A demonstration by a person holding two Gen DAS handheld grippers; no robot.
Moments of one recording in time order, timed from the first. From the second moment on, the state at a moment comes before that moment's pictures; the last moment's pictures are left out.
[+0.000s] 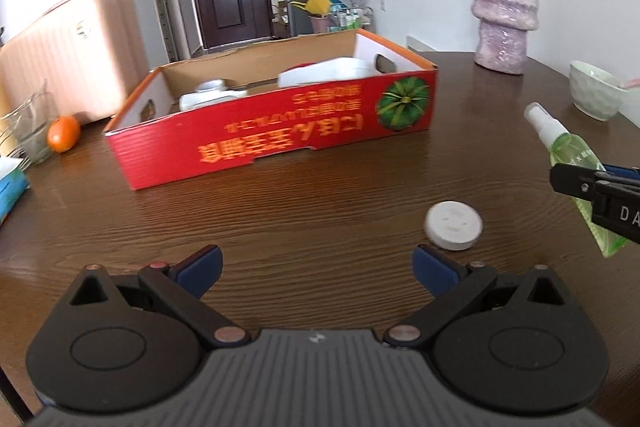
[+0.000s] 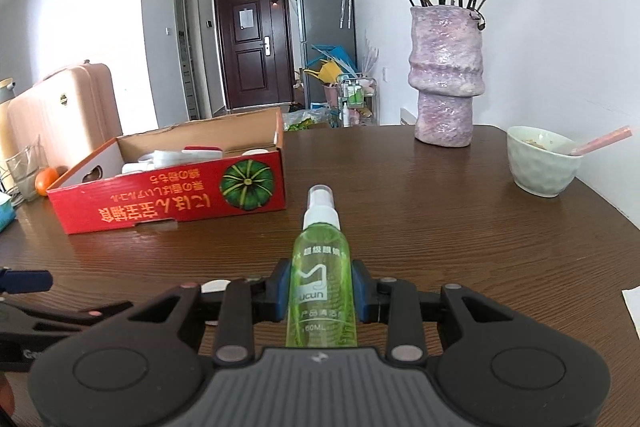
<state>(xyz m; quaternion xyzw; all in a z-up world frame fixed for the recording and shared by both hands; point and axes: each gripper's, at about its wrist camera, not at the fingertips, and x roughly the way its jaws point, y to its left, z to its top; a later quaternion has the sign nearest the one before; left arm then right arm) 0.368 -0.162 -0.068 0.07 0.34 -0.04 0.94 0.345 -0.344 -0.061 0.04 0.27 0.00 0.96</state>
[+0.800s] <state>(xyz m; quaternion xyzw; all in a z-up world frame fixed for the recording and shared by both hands) 0.406 -0.226 -0.087 0.06 0.37 -0.07 0.92 0.352 -0.371 -0.067 0.04 0.28 -0.02 0.96</state>
